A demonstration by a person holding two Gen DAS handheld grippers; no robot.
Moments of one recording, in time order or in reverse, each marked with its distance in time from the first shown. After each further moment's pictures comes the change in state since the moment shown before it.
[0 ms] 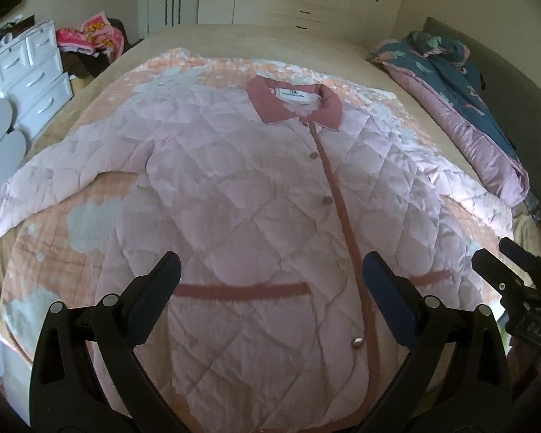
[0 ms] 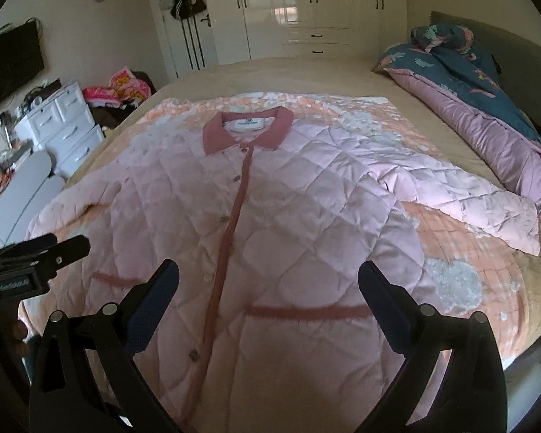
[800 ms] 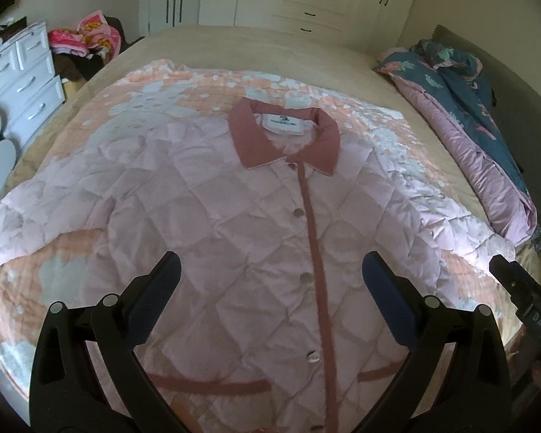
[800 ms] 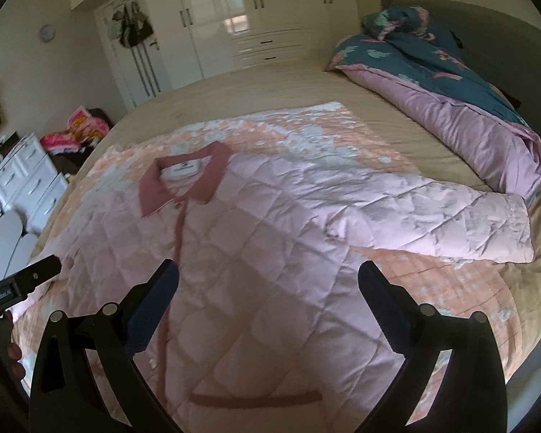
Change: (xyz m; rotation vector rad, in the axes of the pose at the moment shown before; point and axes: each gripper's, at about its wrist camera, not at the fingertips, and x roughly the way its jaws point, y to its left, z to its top) left arm 0.057 -0.036 0.091 -0.028 0.002 -0.003; right arm 0.041 -0.090 0.074 0.178 -0.039 -0.096
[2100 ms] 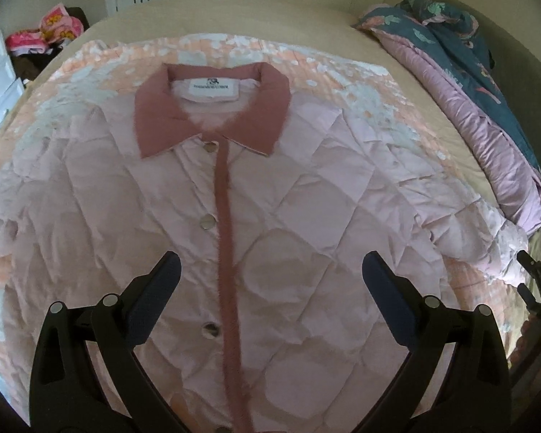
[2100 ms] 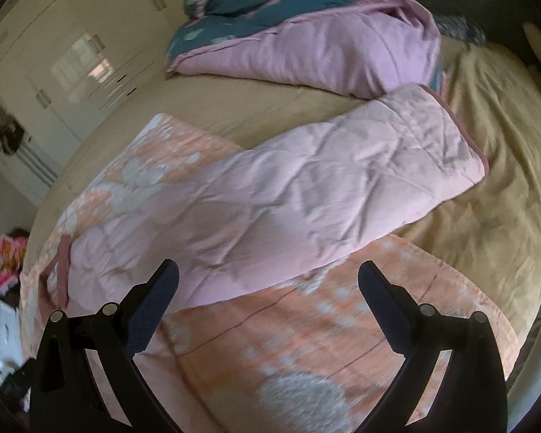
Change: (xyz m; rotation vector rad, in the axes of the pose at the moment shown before) left arm 0.124 -0.093 0.019 0.071 0.139 -0.014; right arm 0.065 -0.254 -0.013 0.550 0.015 -0.225
